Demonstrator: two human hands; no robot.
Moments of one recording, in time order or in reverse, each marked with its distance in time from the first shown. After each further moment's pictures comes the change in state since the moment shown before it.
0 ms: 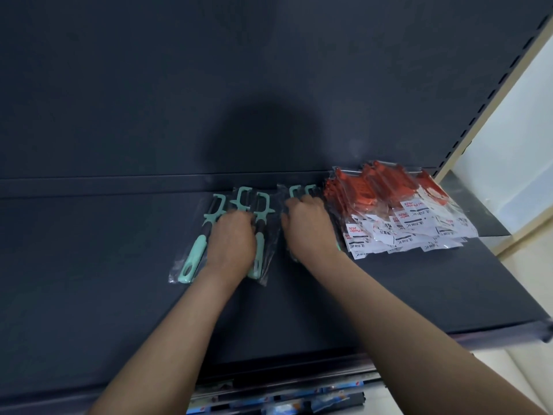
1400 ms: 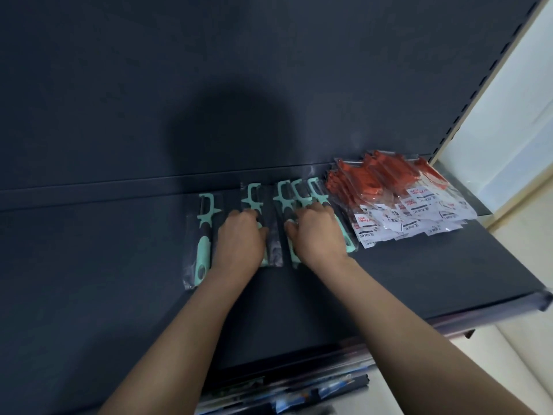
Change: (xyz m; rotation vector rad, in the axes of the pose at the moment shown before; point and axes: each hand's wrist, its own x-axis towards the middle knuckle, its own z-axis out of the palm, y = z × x) left_hand 0.002 -0.017 0.003 -0.092 -0.052 0.030; right_hand -0.019 -0.017 0.001 0.079 -0.119 0.240
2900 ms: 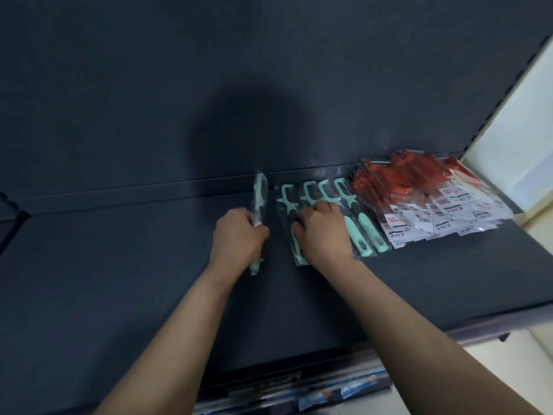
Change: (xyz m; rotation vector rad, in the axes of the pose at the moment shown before) left_hand -0.001 -0.028 -0.048 -0.261 -0.074 -0.271; right_hand 0.000 -0.029 0.014 -0.057 0.054 -0.119
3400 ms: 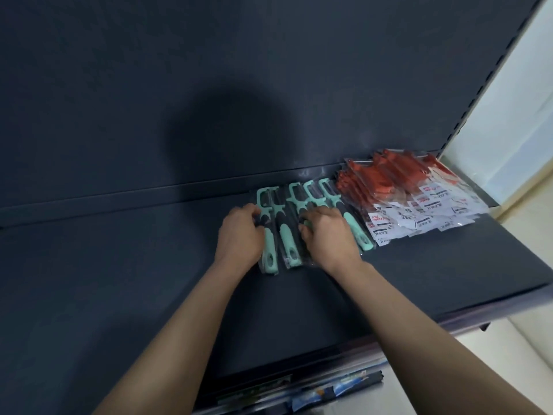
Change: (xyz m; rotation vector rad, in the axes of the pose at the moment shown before) left_hand 0.010 0.006 0.024 0.091 -0.029 0.201; right_hand -0.006 0.029 -0.007 0.065 -0.014 0.040
